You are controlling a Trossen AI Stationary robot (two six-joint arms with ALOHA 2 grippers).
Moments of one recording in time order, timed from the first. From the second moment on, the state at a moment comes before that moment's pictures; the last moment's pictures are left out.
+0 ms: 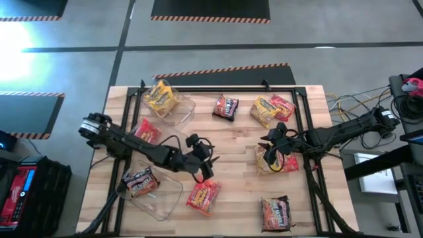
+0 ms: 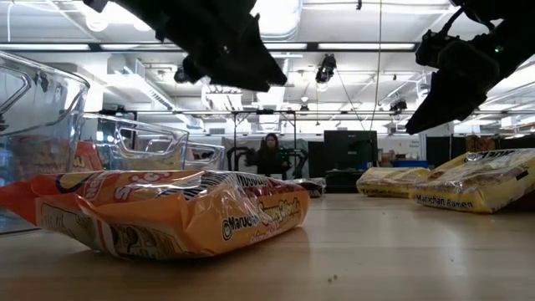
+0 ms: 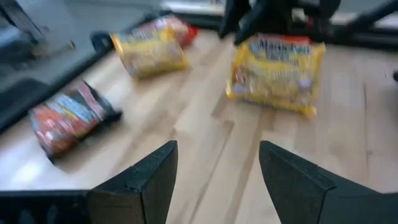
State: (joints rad) left arm -0.32 1.65 0.99 0.09 -0.68 -0.34; right arm 0.22 0.88 0.44 -0.34 0.47 0.52
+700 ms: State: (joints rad) left arm -0.44 1.71 1.01 -0.10 -0.19 -0.65; right arm 0.22 0.88 0.44 -0.33 0.47 0.52
